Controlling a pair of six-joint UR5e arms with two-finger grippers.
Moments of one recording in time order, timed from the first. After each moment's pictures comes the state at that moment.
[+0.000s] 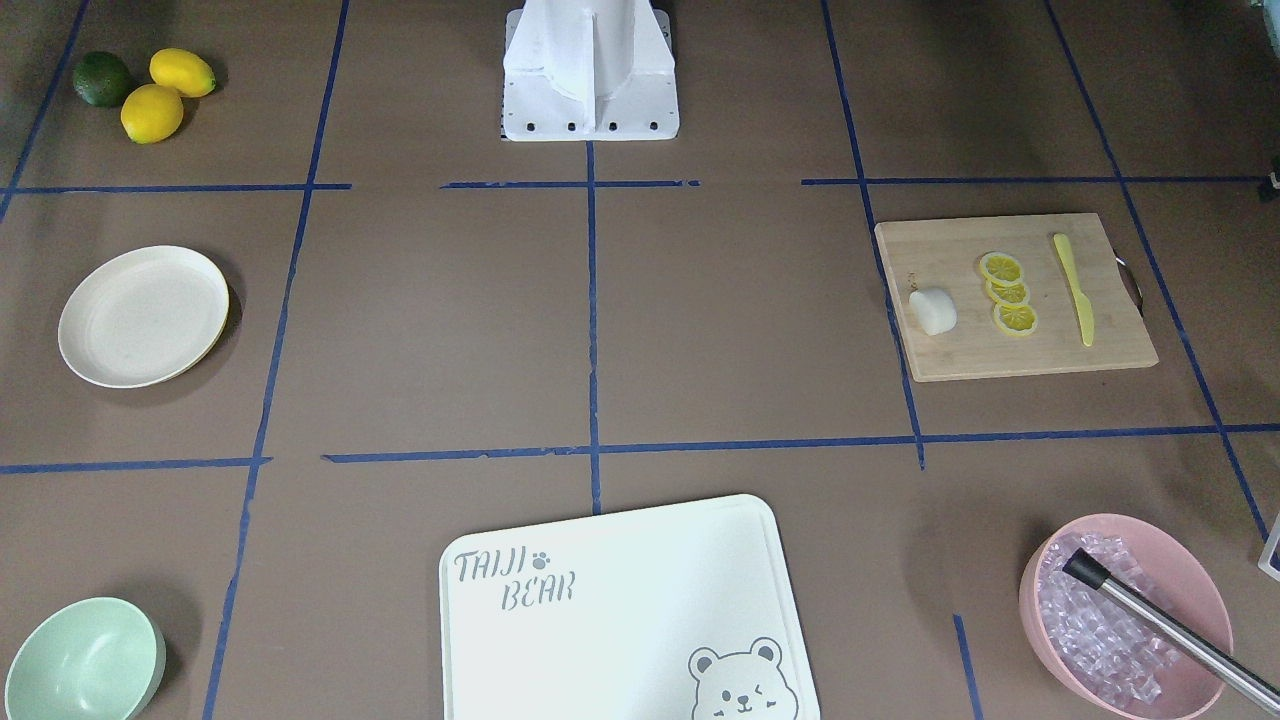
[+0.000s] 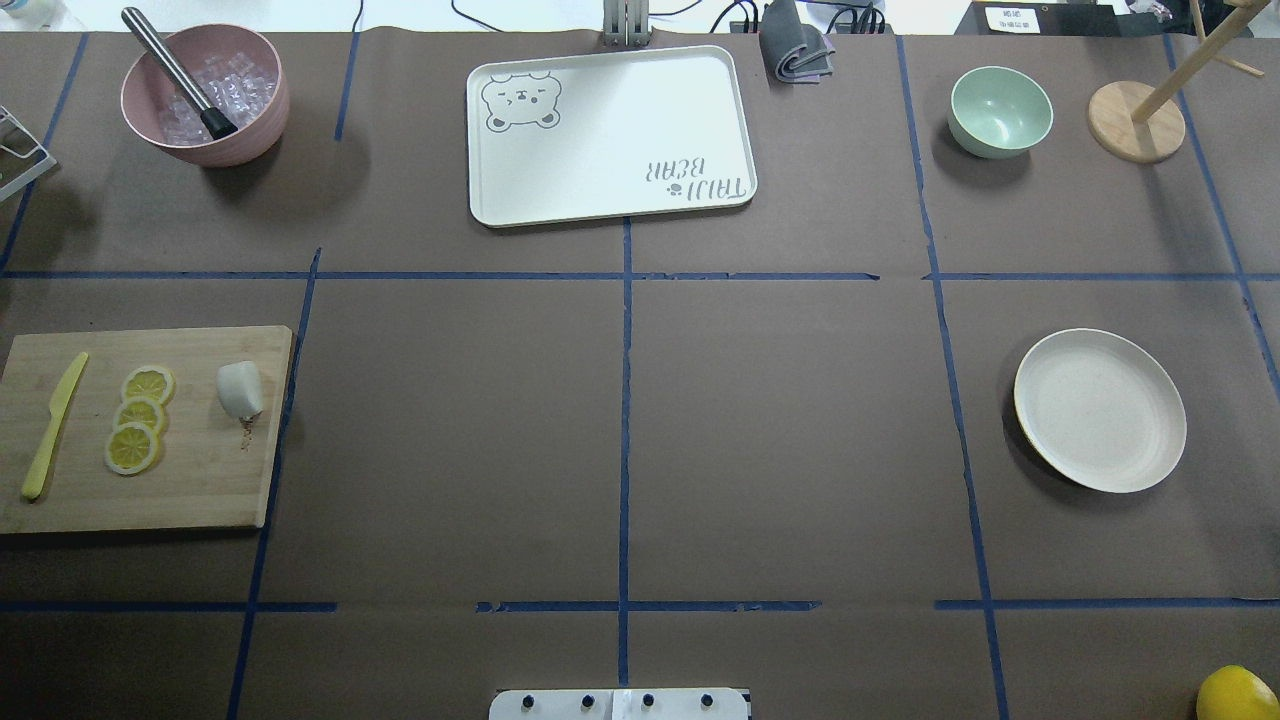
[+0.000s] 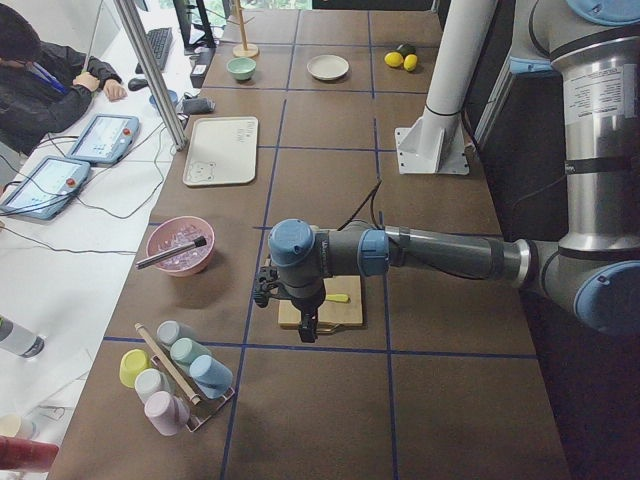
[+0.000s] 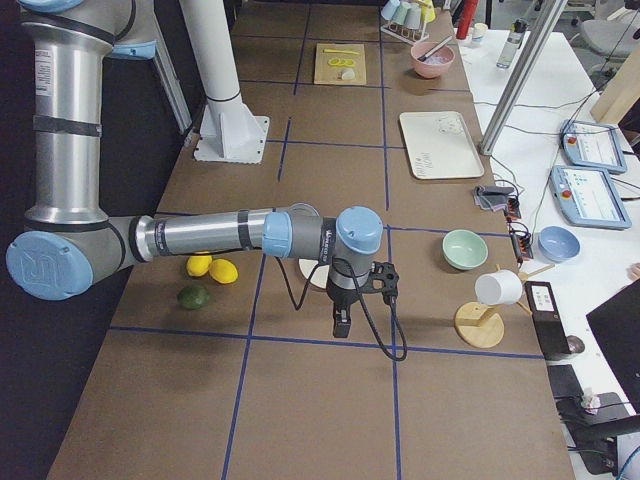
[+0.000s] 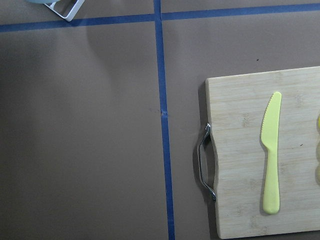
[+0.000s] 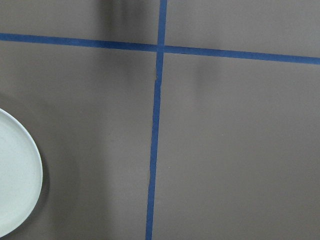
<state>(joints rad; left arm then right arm) -1.50 -1.42 -1.82 -1.41 -2.36 0.06 1.53 -1.67 1.80 -1.77 2.25 -0.06</state>
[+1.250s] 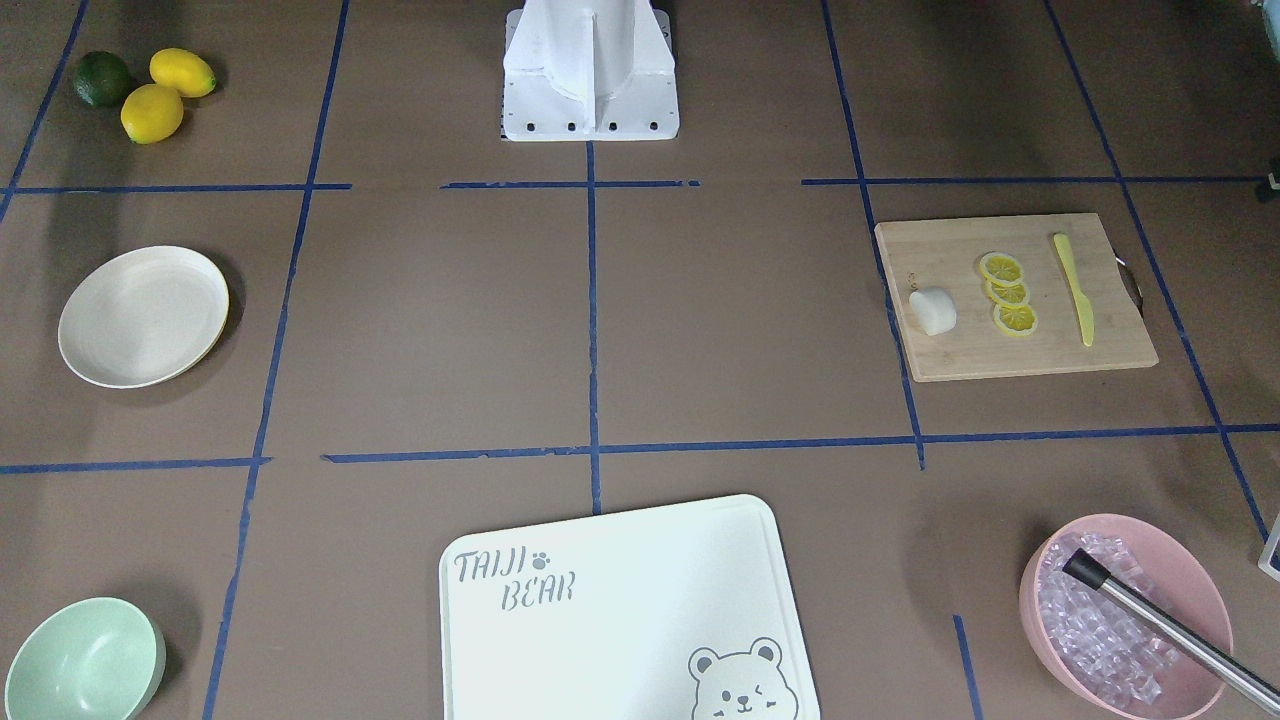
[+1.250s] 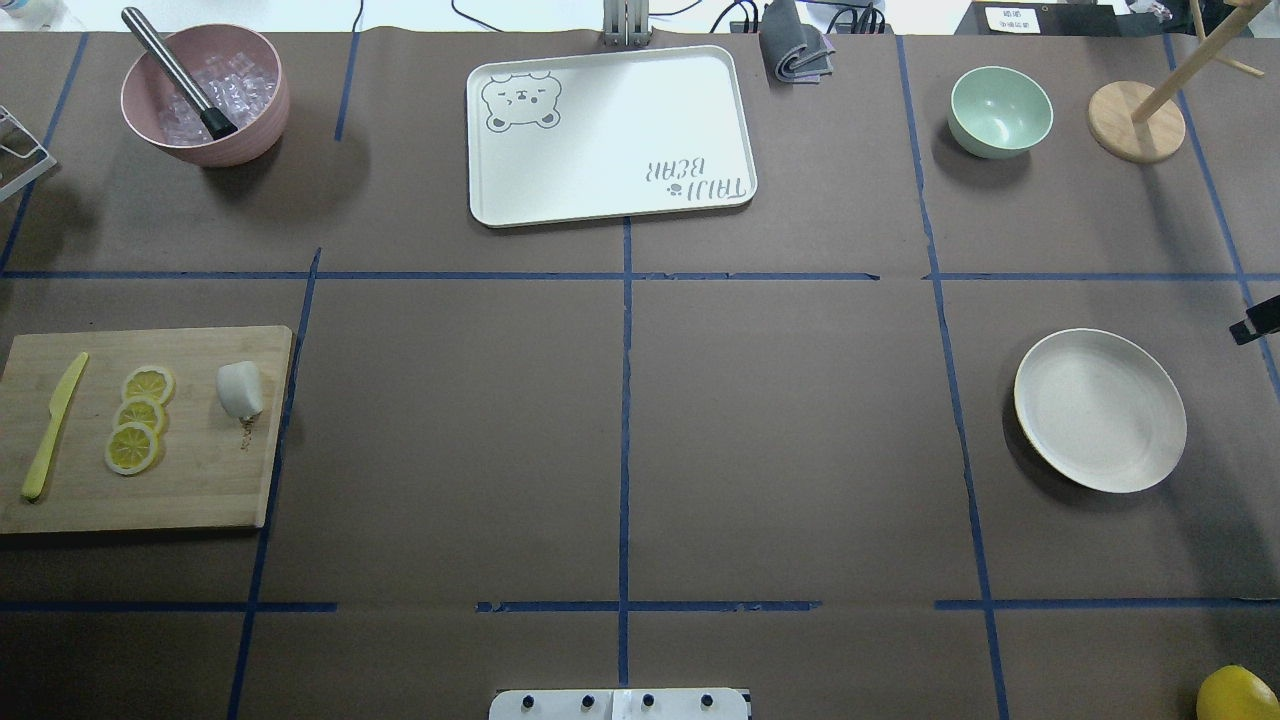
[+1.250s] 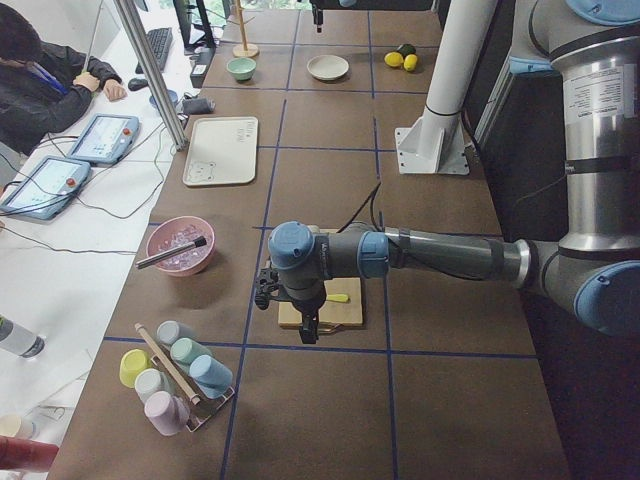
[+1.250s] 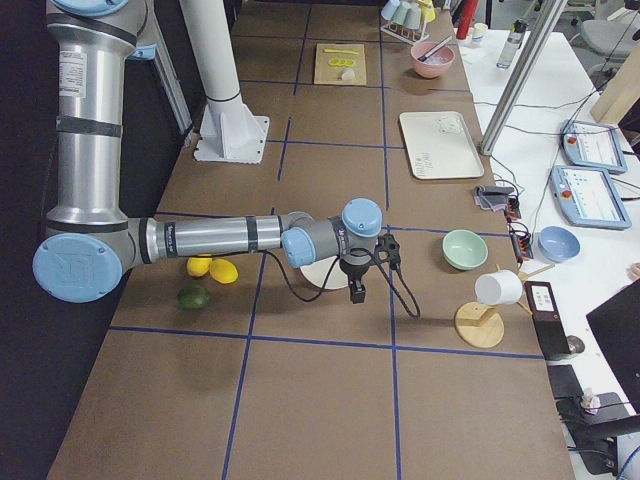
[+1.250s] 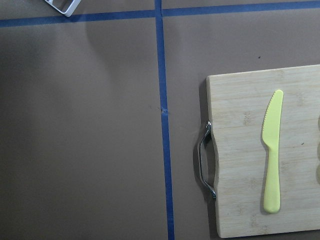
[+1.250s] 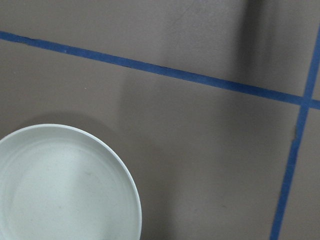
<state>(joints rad) -1.50 -1.42 -1.81 -1.41 -2.37 0.06 1.24 -1.66 1.70 -1.25 2.34 0.28</state>
